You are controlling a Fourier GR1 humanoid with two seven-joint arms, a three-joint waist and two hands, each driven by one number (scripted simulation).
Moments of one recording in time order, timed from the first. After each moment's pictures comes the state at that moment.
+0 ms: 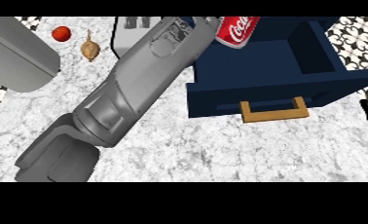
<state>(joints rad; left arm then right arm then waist) -1.47 0.00 -0.39 -0.50 0.38 0.58 0.11 0.20 -0.04 -0.27 -2.16 -0.11 0.21 0.14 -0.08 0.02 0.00</state>
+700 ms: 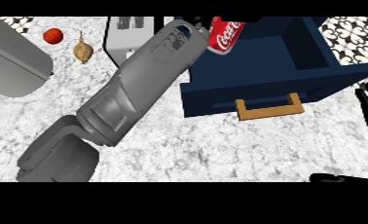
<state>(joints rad) -1.45 0.00 -0.53 -0.39 0.46 0.64 -0.01 0.13 -0.05 -0.26 -2.12 -0.09 0.20 0.14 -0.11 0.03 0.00</state>
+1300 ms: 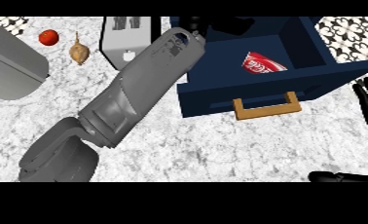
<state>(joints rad) -1.42 0.00 -0.61 -0.36 0.51 0.72 -0.04 0.09 -0.06 -0.25 -2.13 -0.09 0.20 0.17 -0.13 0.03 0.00</state>
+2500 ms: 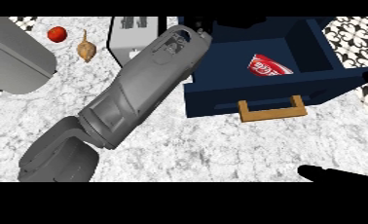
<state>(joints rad) -1.43 0.00 -0.60 -0.42 0.69 0.81 -0.11 0.05 -0.18 -0.14 -2.22 0.30 0.20 0.03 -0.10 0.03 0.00</state>
